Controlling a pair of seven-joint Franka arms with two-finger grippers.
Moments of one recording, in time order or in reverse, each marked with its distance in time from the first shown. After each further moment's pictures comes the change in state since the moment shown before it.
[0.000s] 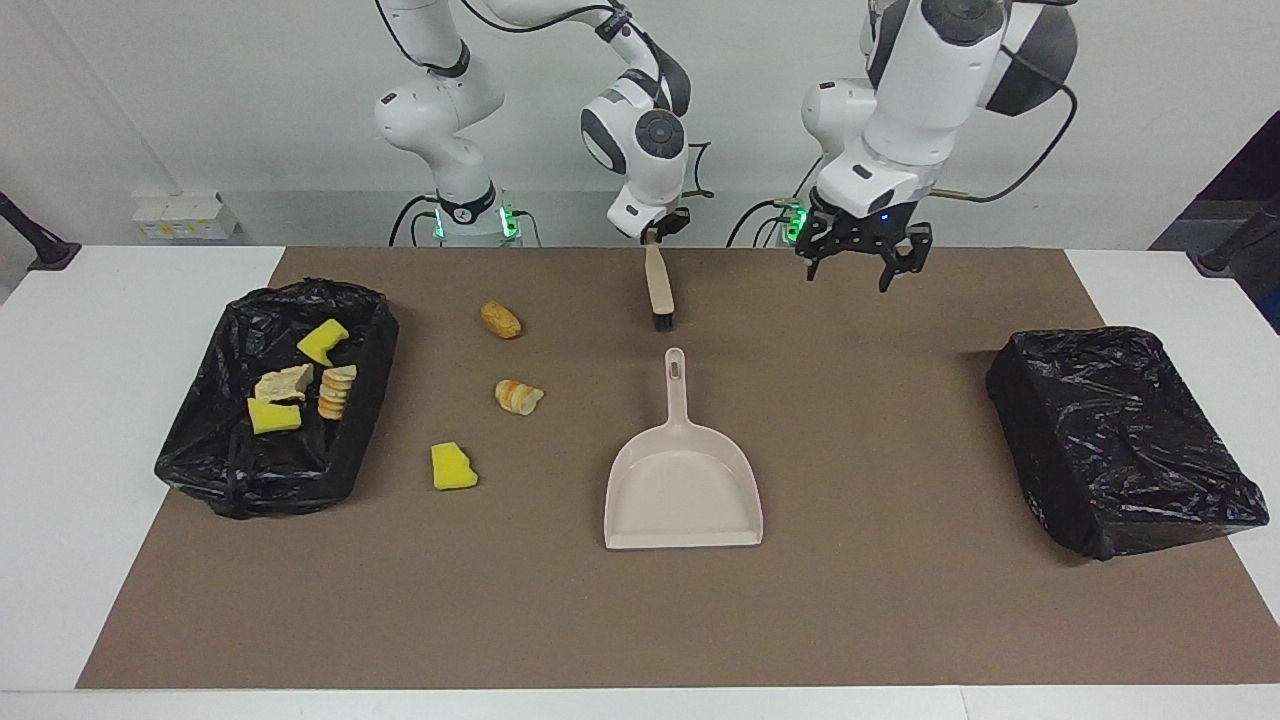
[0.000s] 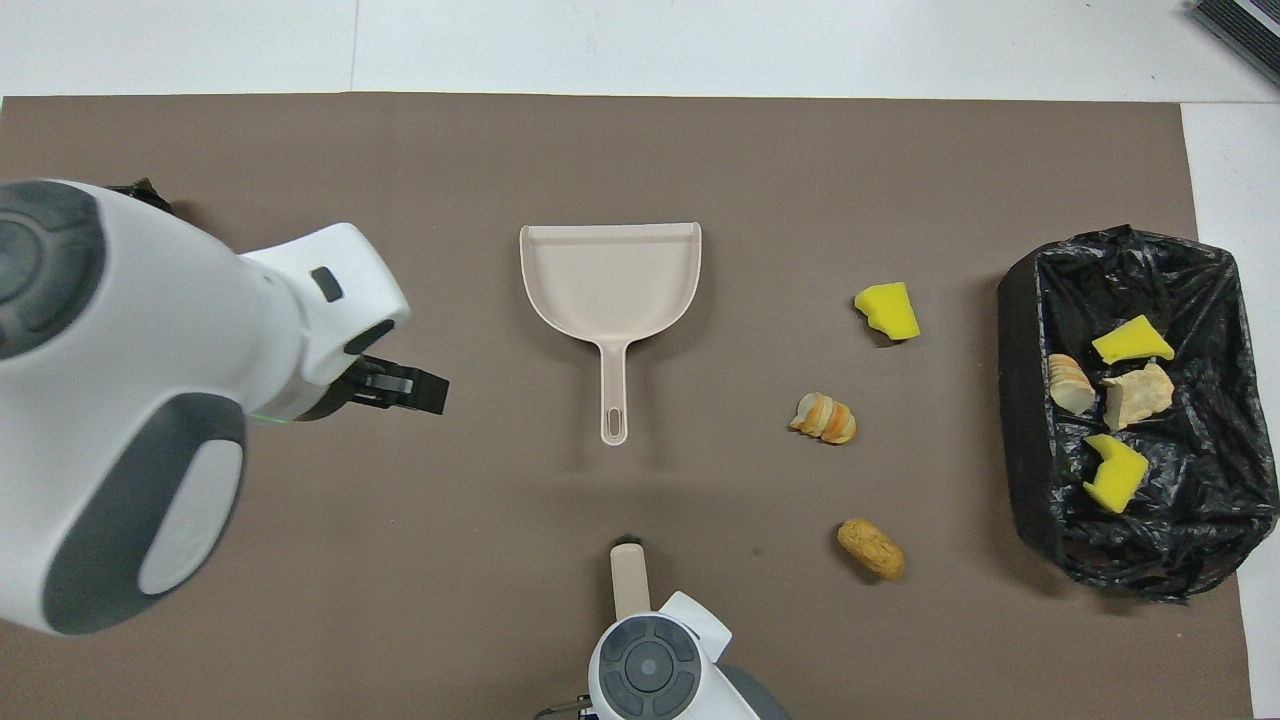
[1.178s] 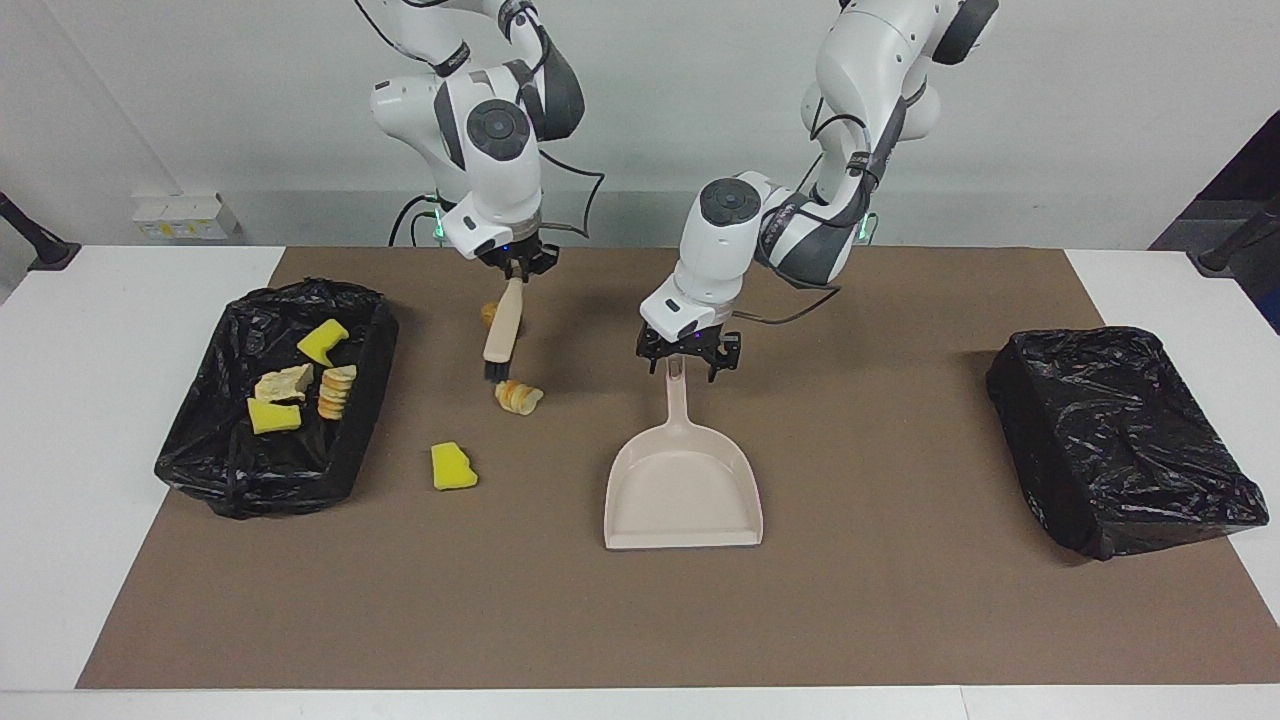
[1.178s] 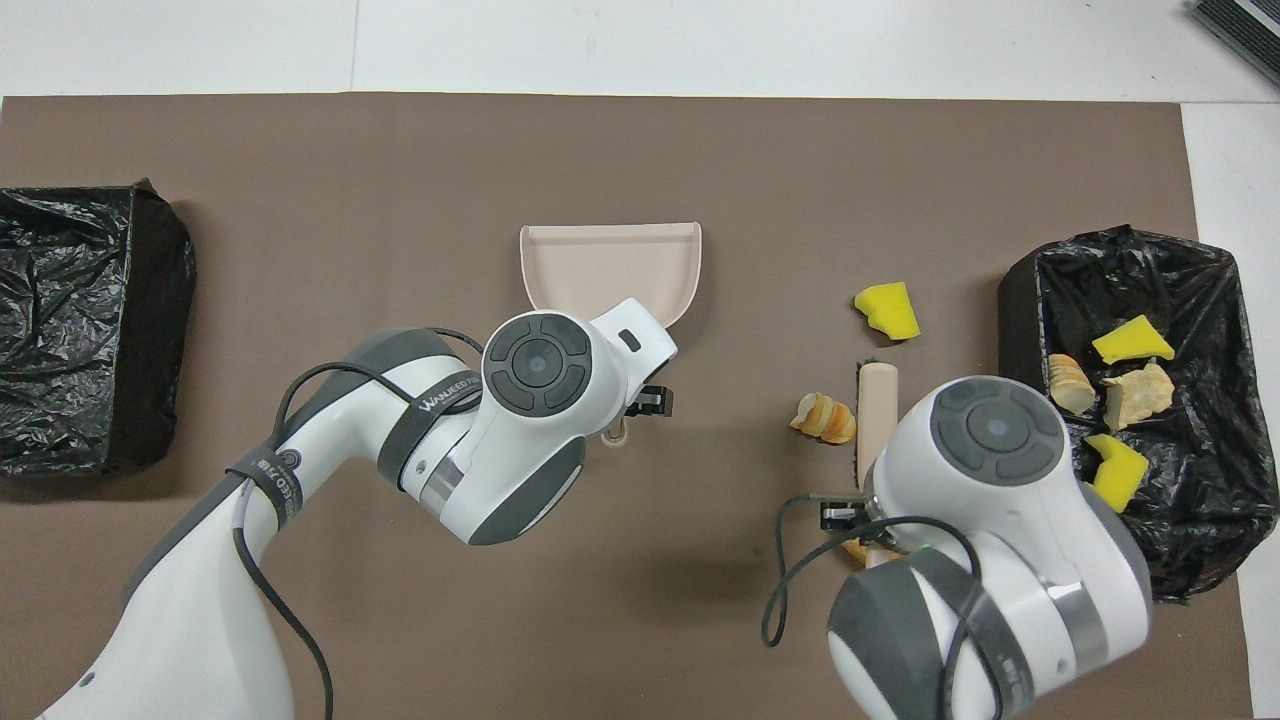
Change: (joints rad) left arm -0.089 0.395 -0.197 -0.062 0.199 0.468 -0.457; right arm -0.552 -0.097 -0.026 0.174 -0.389 -0.309 -0.187
